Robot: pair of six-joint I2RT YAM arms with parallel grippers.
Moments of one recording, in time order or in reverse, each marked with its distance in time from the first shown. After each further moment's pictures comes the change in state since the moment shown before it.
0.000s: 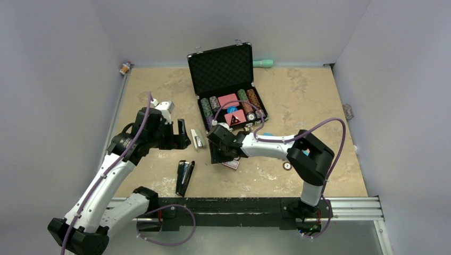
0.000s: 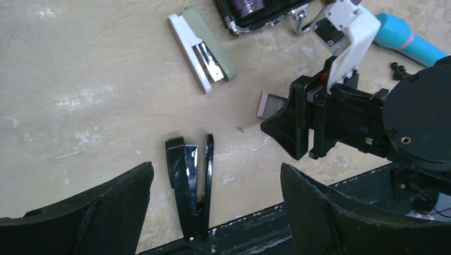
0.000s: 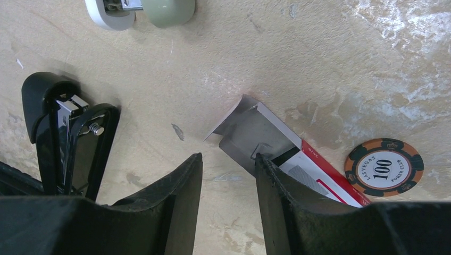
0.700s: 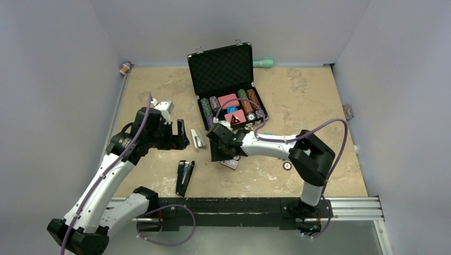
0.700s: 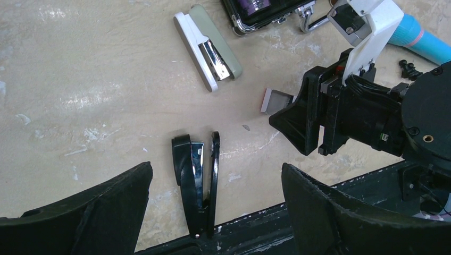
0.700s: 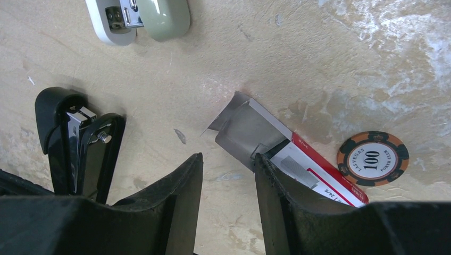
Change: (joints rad) left arm 0.000 -0.007 0.004 -0.008 -0.006 0.012; right arm 0.000 -0.008 0.038 -0.057 0.043 0.042
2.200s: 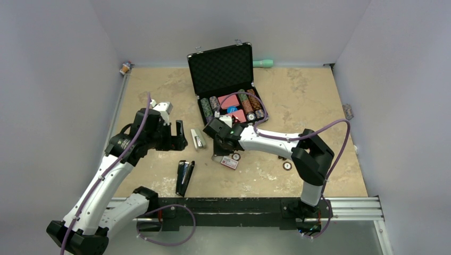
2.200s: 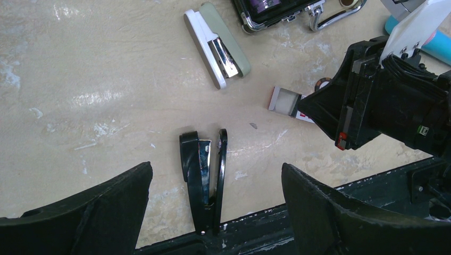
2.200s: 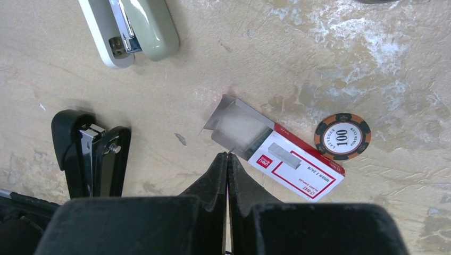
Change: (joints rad) left arm 0.000 -0.010 0.001 -0.022 -0.028 0.007; right arm 0.000 0.010 0.139 -0.196 0.088 0.069
